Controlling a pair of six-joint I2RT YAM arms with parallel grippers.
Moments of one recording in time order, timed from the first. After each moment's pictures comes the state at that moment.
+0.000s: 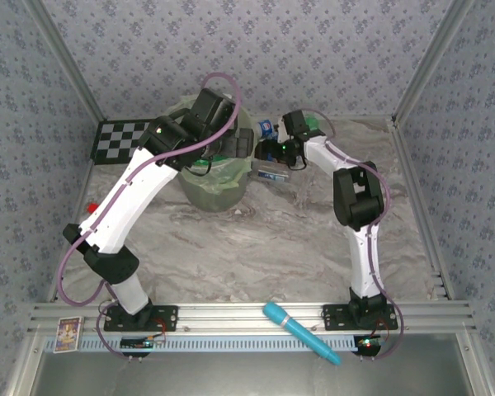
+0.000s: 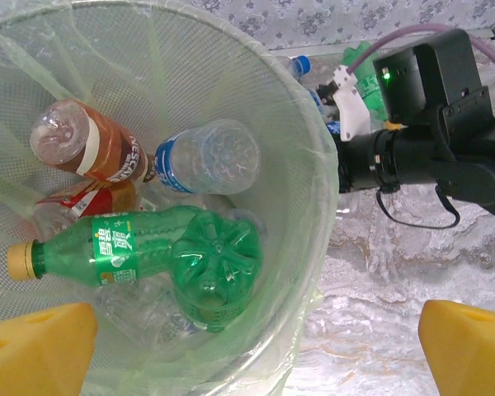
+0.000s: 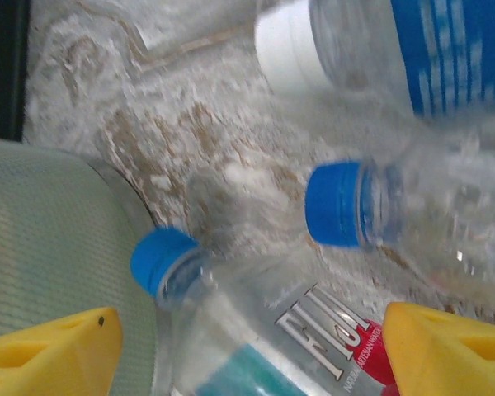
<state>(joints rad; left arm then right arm) -0.78 1.71 2.19 -1.25 -0.33 -0.48 0.33 2.23 1.80 -0.53 -0.38 0.37</state>
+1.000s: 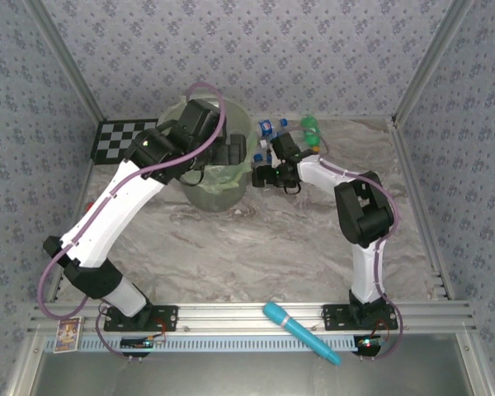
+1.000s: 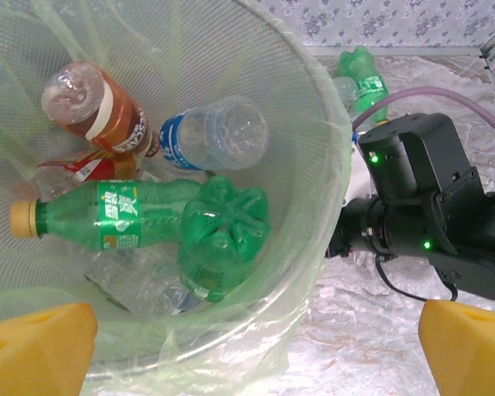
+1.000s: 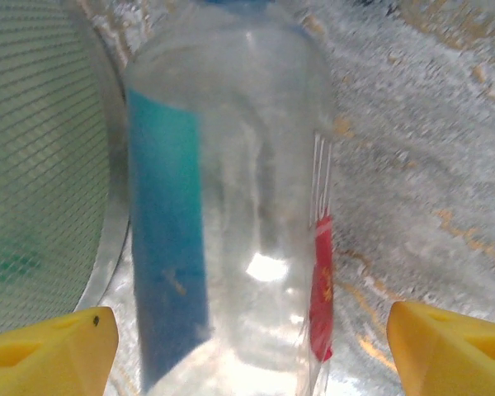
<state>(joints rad) -0.79 1.56 1.99 -1.18 -0.33 -0.57 0.46 2.04 1.49 -0.50 -0.15 0.35</state>
